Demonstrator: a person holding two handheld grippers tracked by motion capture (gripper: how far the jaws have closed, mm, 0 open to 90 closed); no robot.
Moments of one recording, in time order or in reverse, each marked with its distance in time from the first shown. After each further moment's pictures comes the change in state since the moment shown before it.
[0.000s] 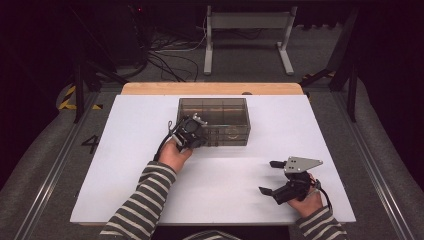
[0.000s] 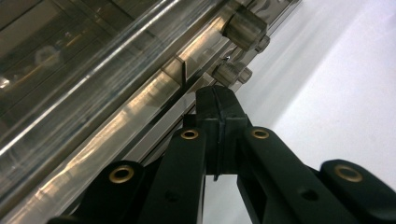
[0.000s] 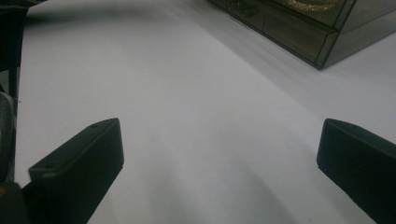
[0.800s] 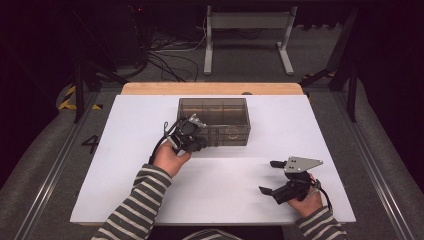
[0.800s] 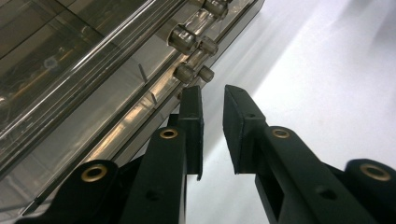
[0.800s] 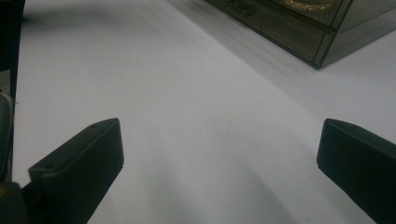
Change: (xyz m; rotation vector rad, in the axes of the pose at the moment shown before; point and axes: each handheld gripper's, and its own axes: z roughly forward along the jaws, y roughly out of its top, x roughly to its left) left arm -0.017 -0.003 -0.030 -0.043 -0.027 0.060; right arm 0.000 0.000 0.000 -0.001 -0.005 0.005
